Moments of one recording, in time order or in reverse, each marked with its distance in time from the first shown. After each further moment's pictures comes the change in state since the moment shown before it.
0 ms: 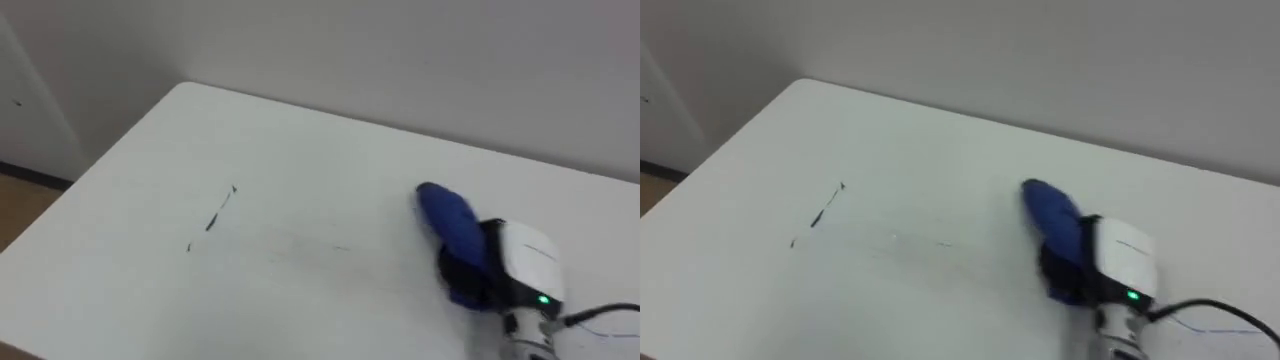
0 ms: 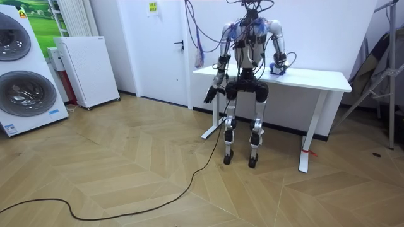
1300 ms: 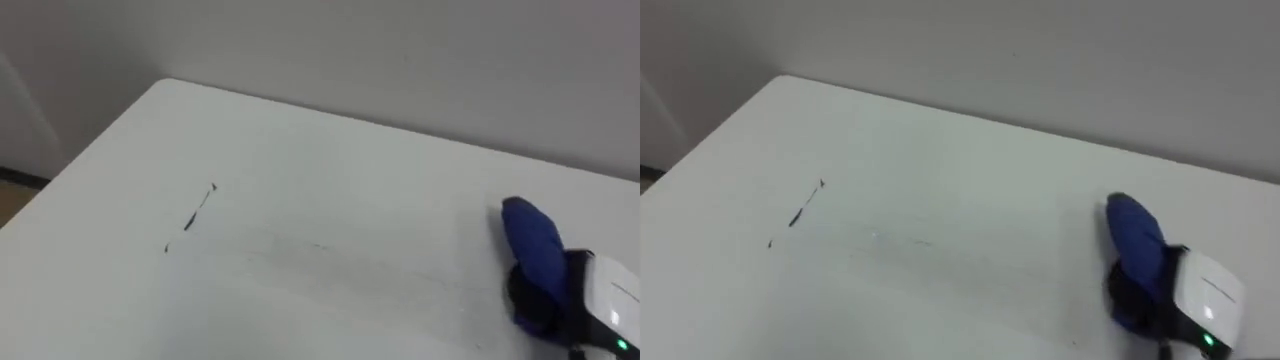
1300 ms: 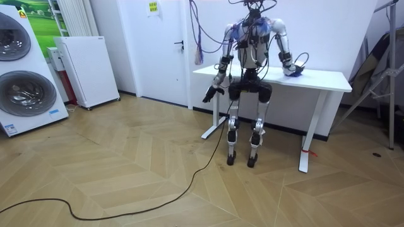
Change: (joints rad) left arm 0.031 0.049 0.129 -0.063 0.000 0.002 -0.005; right arm 0.044 -0.016 -0.159 0.097 0.067 -0.042 0.020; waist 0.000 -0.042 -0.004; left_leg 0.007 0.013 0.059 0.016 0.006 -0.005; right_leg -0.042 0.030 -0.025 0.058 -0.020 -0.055
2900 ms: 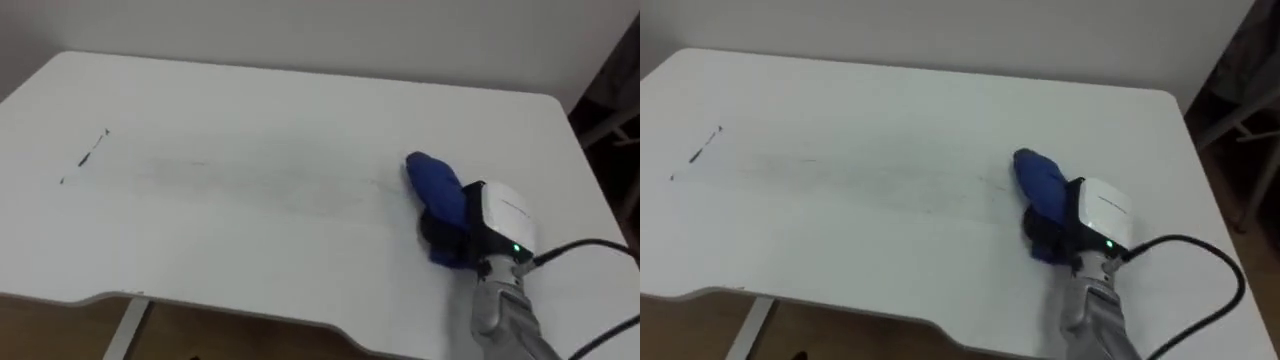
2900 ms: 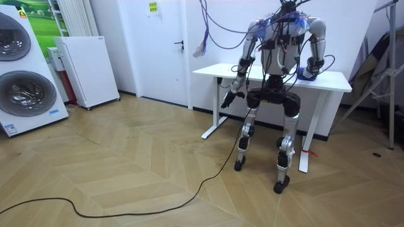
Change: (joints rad) left arm -0.143 0.010 -0.156 0.154 -0.284 -0.081 0.065; right arm -0.324 0.052 0.244 -0.016 -0.003 0.084 0.217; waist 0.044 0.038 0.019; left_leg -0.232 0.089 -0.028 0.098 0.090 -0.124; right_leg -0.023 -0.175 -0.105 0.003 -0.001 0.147
